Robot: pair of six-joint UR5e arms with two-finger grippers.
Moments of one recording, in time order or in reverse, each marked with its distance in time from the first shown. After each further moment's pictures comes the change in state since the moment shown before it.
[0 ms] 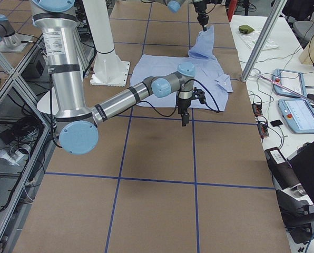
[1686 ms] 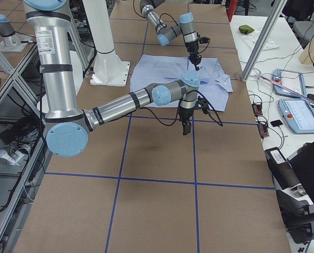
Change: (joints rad) left arm 0.366 -0.227 0.460 -0.406 0.348 -0.194; right arm 0.045 -0.003 -0.036 0.002 0.035 -0.028
